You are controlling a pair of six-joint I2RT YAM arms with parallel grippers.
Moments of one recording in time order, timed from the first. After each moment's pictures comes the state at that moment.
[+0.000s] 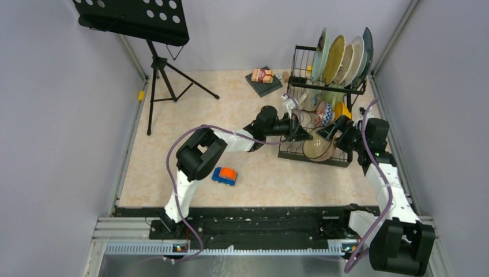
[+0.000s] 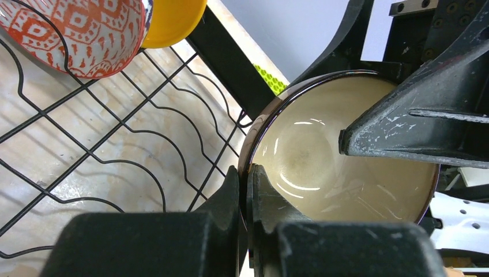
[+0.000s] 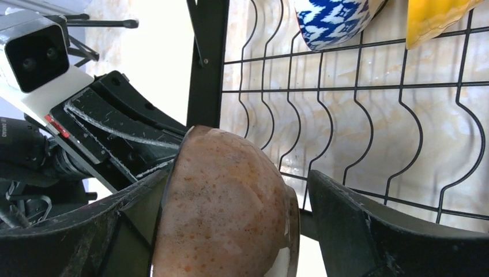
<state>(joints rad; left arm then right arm) -0.80 2.17 1.38 0.67 0.63 -0.74 -0.14 0.97 0.63 -0.21 -0.51 0.54</state>
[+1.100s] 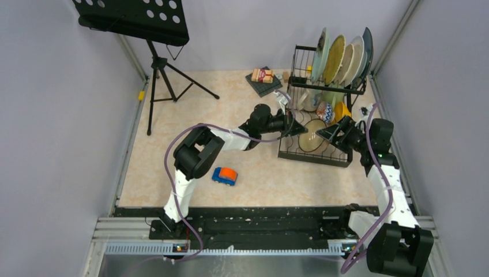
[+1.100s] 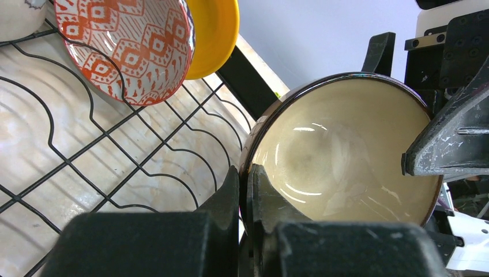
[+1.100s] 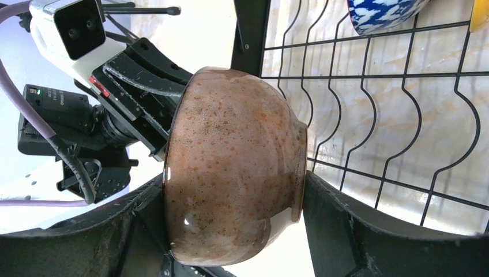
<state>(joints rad) -0.76 2.16 1.34 0.77 0.59 -0.73 -0.17 0.95 0.64 -0.23 -0.68 0.60</state>
